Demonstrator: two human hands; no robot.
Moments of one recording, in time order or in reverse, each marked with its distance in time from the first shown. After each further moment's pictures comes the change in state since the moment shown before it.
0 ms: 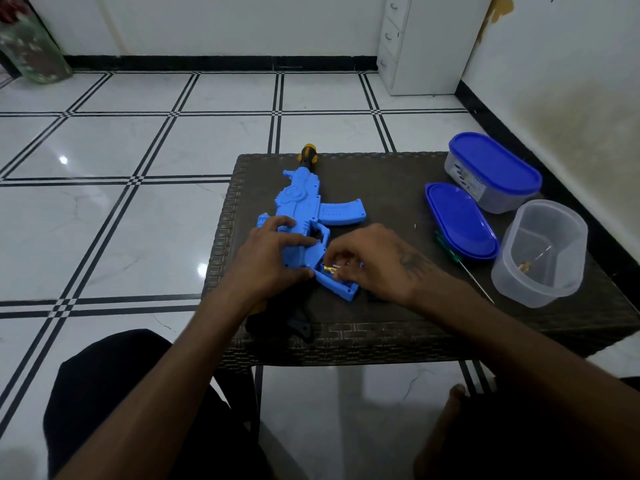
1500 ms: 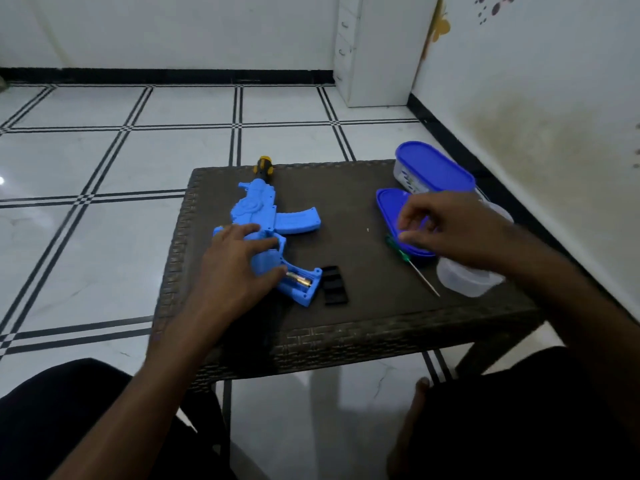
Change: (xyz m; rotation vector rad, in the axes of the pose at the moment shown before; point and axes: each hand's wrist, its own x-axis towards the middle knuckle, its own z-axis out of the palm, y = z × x) left_hand -0.003 0.025 0.008 0.058 0.164 0.079; right_hand -0.086 0.065 -0.095 -0.004 0.166 0.271
